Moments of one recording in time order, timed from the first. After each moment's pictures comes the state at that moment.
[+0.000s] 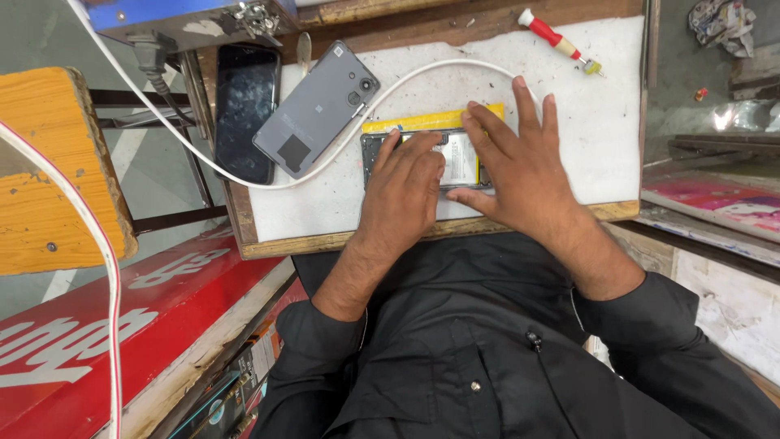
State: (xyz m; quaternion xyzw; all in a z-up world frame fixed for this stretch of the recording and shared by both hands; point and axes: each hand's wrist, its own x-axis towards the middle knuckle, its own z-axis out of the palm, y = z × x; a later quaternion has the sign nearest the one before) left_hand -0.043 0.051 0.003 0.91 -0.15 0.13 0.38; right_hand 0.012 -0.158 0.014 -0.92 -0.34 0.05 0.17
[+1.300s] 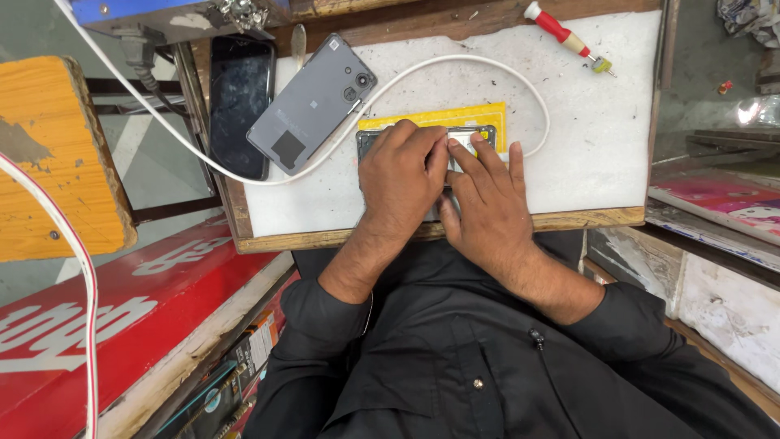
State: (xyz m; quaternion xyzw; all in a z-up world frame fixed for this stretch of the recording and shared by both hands) left_hand -0.016 0.030 0.002 0.93 0.01 0.13 0.35; right_hand -0.040 -0.130 -0.006 -0.93 -0.28 -0.02 0.23
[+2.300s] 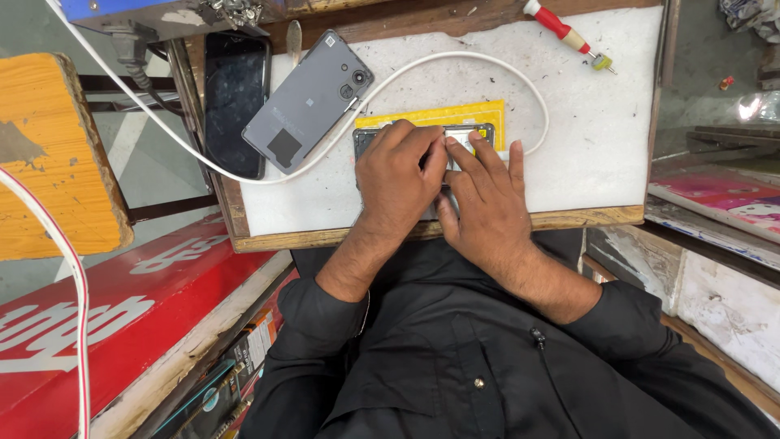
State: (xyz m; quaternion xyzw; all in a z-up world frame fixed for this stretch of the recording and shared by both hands) left_hand -0.014 0.029 0.000 0.92 0.00 0.15 0.37; right_hand -0.040 -0.131 -0.006 -0.94 -0.27 -0.01 0.23
